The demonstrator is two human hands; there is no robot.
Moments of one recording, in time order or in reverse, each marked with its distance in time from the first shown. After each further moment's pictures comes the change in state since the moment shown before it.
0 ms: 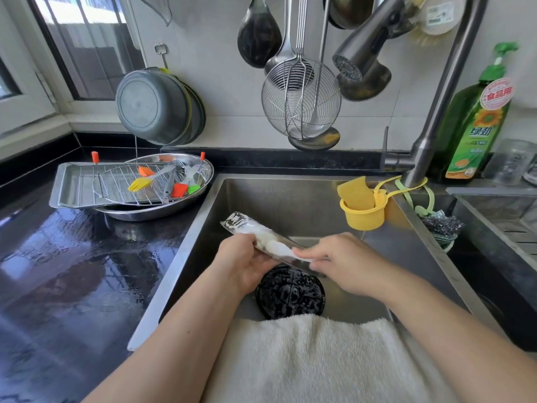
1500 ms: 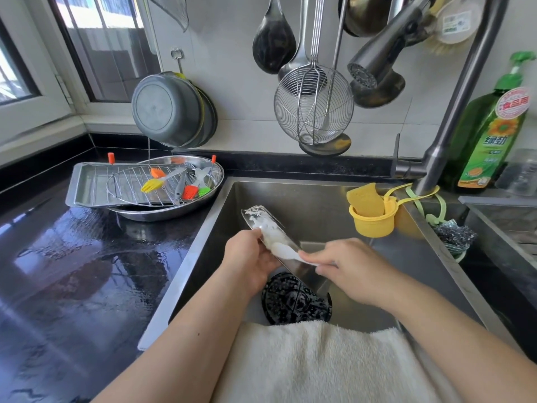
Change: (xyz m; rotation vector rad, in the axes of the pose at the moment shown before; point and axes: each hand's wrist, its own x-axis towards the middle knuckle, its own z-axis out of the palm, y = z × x) left_hand -0.001 0.002 -0.002 -0.017 -0.028 0.038; right_hand -0.002 -0.008 -0.002 -0.026 0.008 -0.047
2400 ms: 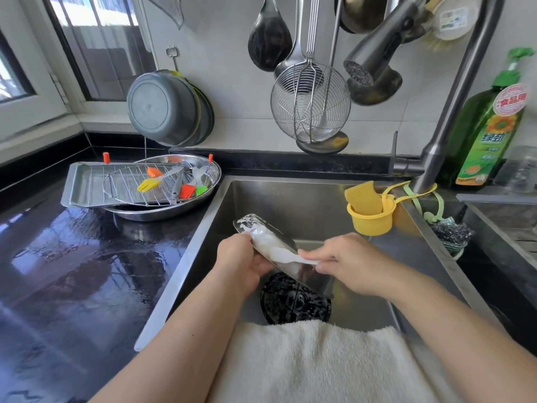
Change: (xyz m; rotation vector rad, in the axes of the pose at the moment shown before) left_hand 0.006 0.001 -0.004 0.071 0.127 0.028; right_hand 0.012 0.012 -0.002 0.037 -0.097 0.059
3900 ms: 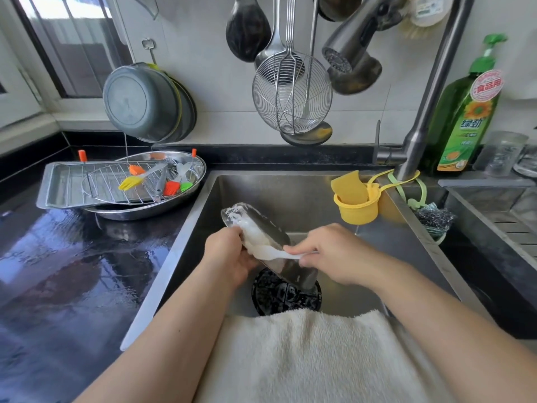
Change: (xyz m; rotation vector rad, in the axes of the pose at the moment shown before) left_hand 0.000 -0.001 0.002 -0.001 -0.030 0.010; right_hand 0.002 -0.001 0.006 0.028 0.033 0.016
